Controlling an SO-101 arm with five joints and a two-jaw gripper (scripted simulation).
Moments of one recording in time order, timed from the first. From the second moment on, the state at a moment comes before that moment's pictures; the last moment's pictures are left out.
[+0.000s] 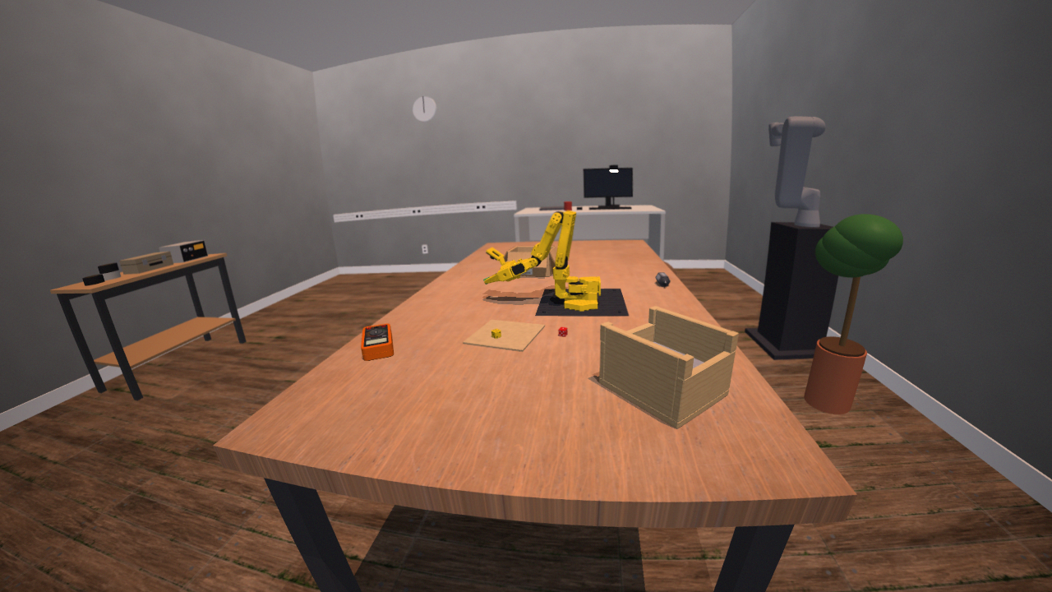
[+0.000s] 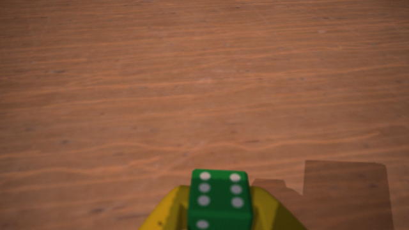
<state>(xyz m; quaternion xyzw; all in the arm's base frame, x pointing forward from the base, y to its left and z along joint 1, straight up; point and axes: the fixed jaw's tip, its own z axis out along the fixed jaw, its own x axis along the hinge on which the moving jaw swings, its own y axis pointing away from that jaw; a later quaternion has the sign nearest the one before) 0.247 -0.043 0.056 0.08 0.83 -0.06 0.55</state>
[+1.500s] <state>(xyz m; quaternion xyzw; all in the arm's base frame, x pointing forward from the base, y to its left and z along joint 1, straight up) 0.244 -0.042 0.038 0.08 0.83 -0.06 0.55</state>
